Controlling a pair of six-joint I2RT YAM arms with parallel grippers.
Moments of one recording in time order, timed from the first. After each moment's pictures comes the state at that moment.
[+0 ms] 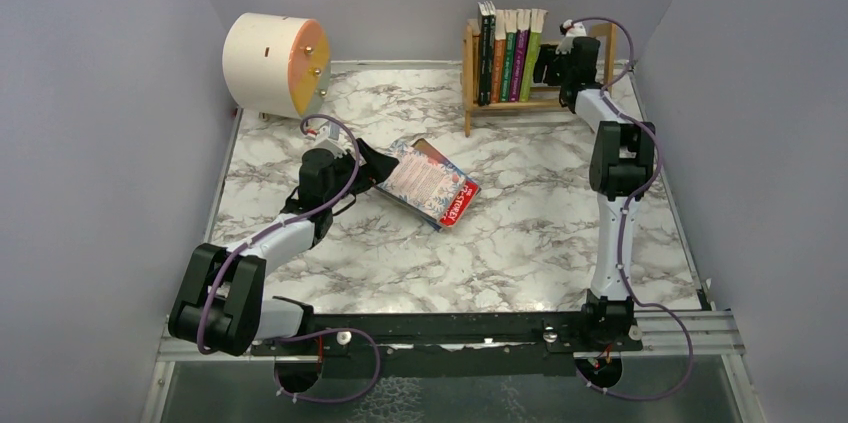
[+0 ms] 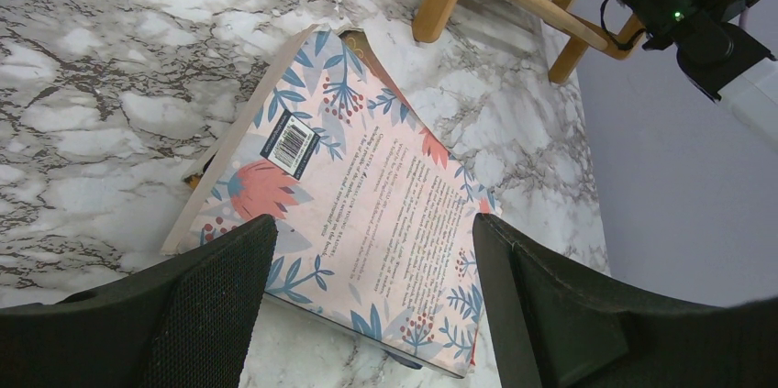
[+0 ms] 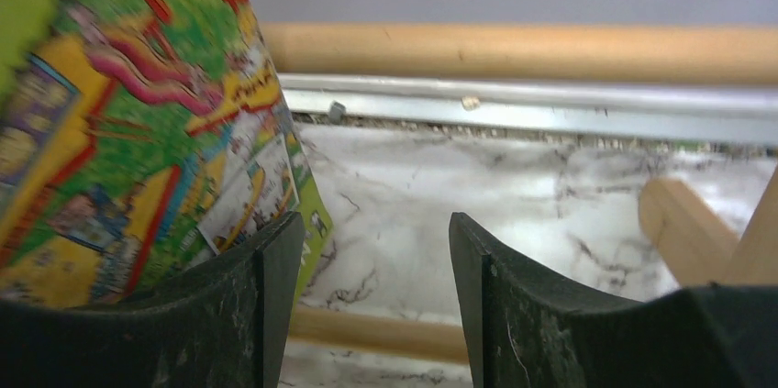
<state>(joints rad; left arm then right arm) -0.28 1.30 0.50 0.49 0.25 -0.79 -0.01 2.45 1.99 0.13 -0.23 0.03</state>
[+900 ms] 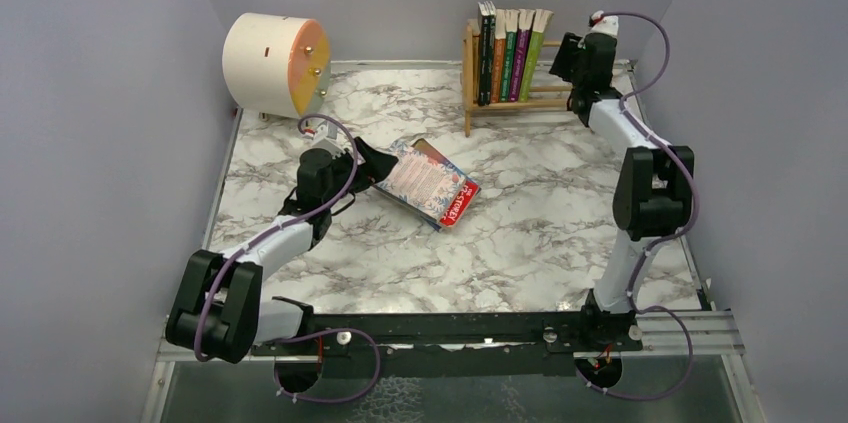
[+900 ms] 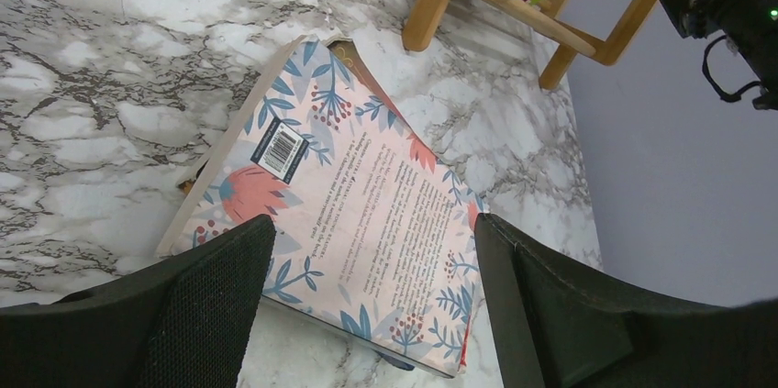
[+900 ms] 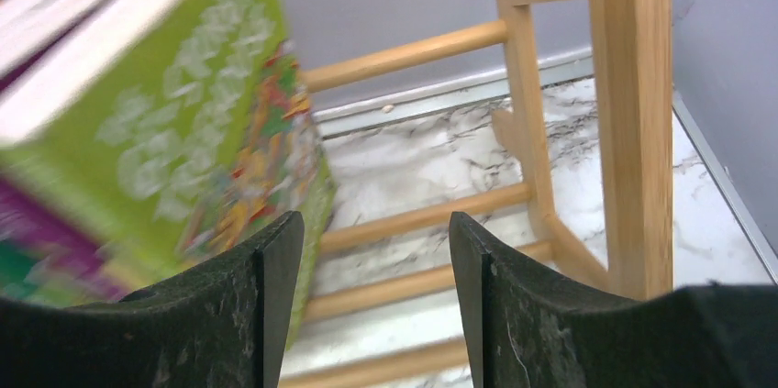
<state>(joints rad) -0.28 1.28 0.50 0.49 0.25 -0.79 0.02 2.00 1.56 0.19 0.15 0.18</state>
